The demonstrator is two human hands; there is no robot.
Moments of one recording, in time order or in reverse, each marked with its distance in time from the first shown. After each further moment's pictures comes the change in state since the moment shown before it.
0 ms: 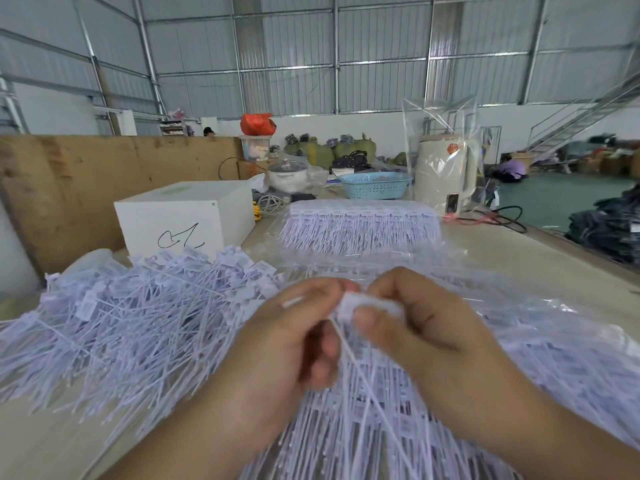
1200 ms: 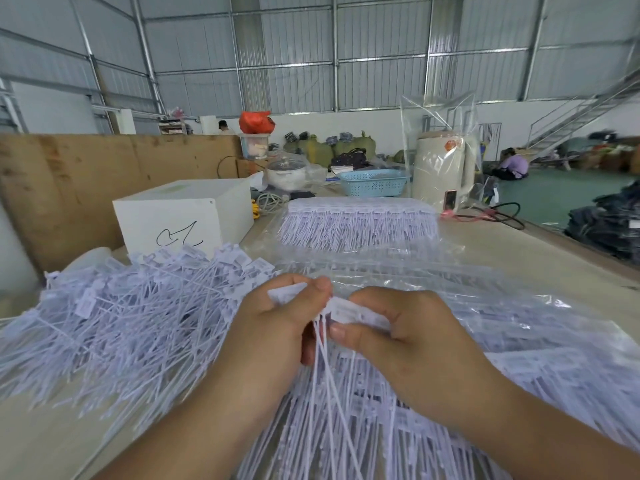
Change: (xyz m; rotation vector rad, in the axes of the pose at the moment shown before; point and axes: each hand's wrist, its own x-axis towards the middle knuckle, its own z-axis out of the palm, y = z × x) left_hand 0.005 -0.006 -0.003 0.297 0.168 0.206; right_hand 0.004 0.014 0.000 -0.426 -0.020 0.079
